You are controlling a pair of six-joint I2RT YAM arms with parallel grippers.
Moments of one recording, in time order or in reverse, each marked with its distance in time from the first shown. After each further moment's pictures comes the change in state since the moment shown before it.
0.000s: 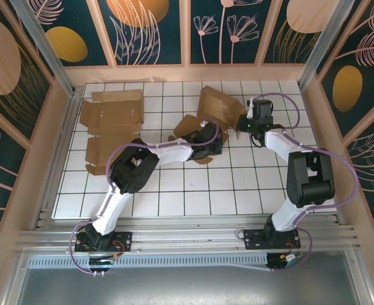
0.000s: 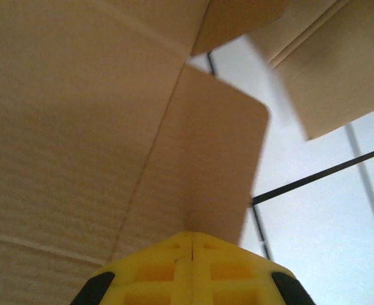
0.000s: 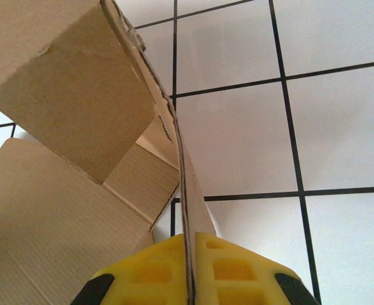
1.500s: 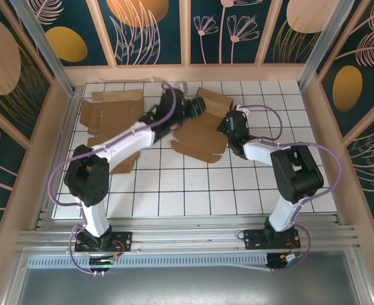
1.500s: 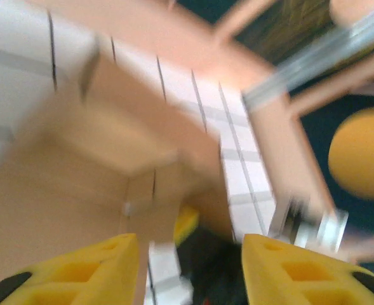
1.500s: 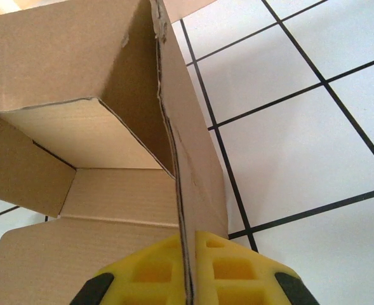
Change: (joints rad) left arm 0.241 -0.417 -0.050 0.055 0.109 -0.094; right arm 0.246 0.086 -0.125 0.394 0.370 0.317
